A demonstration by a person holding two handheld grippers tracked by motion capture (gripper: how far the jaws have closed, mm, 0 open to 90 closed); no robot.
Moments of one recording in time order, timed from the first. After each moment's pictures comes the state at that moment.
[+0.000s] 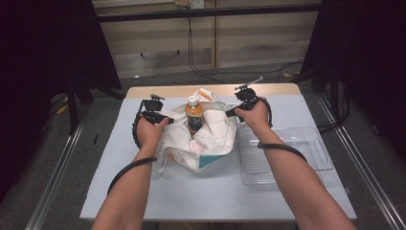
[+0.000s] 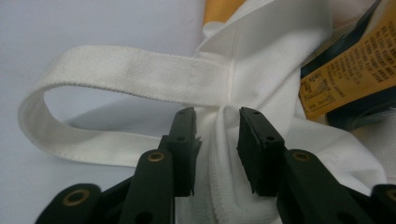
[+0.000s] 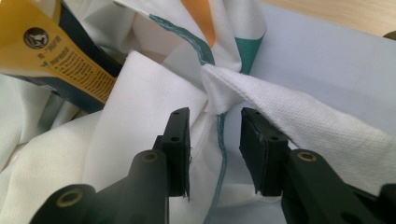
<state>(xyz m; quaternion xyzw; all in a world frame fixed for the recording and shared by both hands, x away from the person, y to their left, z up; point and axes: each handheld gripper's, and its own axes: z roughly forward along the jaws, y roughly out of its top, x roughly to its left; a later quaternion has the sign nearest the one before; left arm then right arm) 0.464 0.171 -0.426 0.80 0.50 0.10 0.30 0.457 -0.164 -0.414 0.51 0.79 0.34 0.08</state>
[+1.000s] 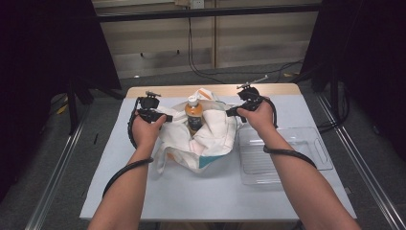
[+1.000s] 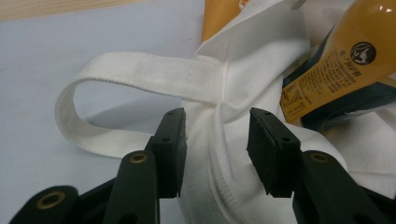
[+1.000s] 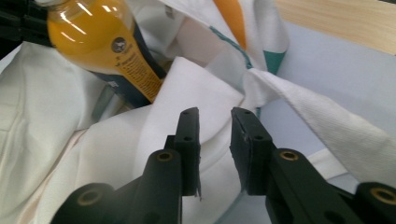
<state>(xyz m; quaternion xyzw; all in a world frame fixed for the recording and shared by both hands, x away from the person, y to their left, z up) 0.453 0.177 -0.405 0.79 0.51 0.11 0.32 0.434 -0.165 -0.391 0.48 0.79 0.37 0.08</state>
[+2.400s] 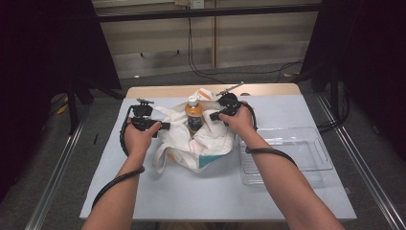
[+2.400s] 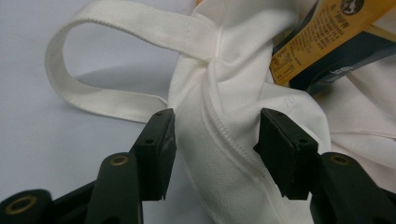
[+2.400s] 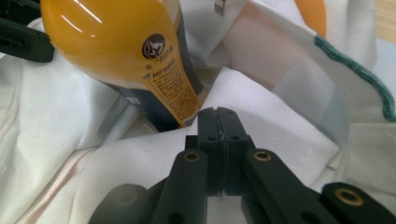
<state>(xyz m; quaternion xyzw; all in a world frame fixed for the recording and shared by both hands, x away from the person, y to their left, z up) 0.434 0.196 -0.413 0.79 0.52 0.07 0.33 0.452 -0.111 -0.423 0.43 0.82 0.38 0.07</state>
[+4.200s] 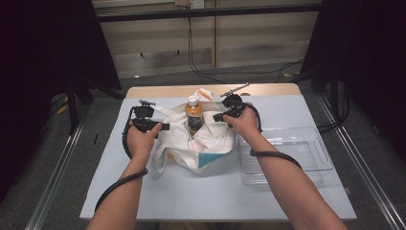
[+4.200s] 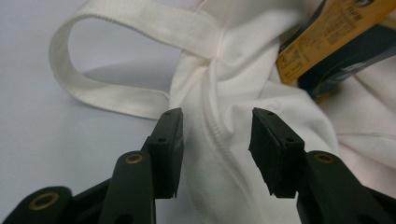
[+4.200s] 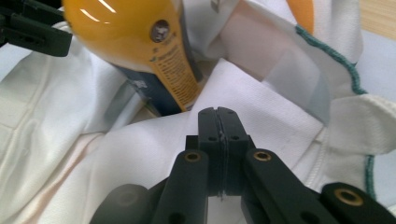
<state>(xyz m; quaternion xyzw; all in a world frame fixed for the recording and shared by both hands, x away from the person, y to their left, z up) 0.429 0.192 -0.412 0.78 0.52 0.09 0.33 0.440 -0.122 -0.418 0.43 0.81 0.39 0.07</state>
